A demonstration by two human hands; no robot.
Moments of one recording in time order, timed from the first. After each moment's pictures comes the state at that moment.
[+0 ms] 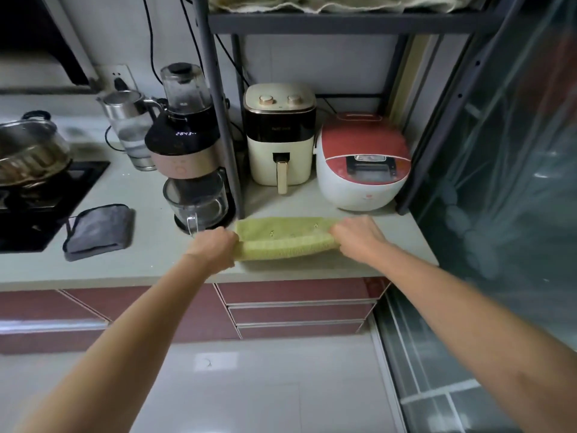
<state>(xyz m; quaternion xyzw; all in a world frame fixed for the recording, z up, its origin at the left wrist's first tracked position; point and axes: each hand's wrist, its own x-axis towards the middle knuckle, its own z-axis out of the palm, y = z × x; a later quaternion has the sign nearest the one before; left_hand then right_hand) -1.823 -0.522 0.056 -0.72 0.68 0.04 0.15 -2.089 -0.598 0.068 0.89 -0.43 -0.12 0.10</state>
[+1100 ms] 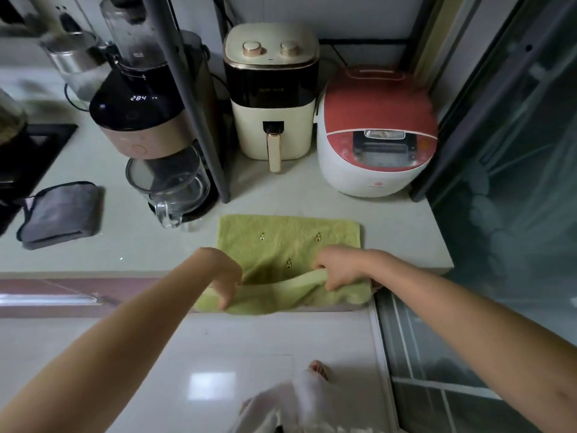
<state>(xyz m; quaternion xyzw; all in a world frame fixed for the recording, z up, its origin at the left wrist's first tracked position) -1.865 -0.585 0.013 -0.54 0.63 0.30 0.47 -2.085 -0.647 0.004 0.87 -0.33 -0.27 -0.26</state>
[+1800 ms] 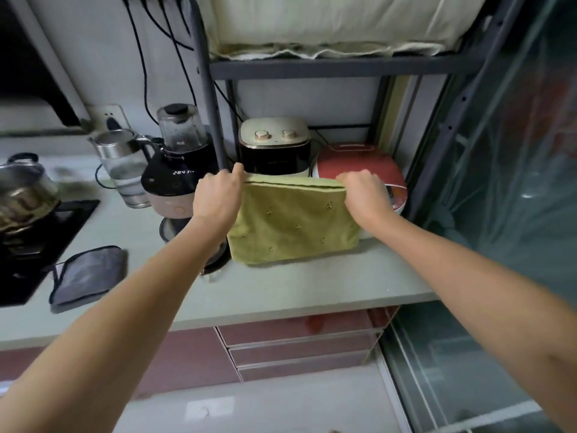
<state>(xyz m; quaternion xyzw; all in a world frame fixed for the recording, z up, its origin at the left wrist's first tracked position) -1.815 -0.609 0.153 -0.73 0.66 -0.18 -0.11 -2.056 -0.653 0.151 0.79 -0.56 0.23 0.09</state>
